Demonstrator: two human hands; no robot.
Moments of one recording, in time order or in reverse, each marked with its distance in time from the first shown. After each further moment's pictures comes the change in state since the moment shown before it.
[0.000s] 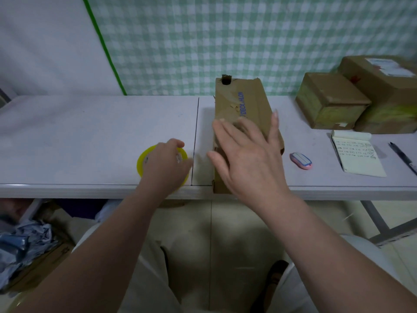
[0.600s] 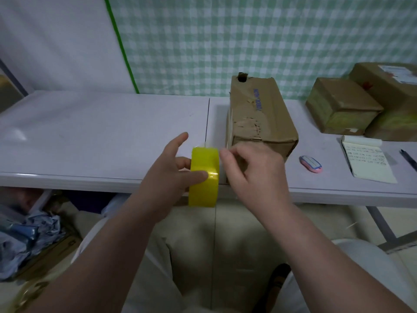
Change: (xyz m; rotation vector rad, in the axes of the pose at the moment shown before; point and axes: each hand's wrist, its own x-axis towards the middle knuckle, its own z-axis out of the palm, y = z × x) left_hand -0.057 0.013 -0.043 -0.886 -0.258 -0.183; right_hand -0.009 -0.025 -0.007 0.487 0.133 0.151
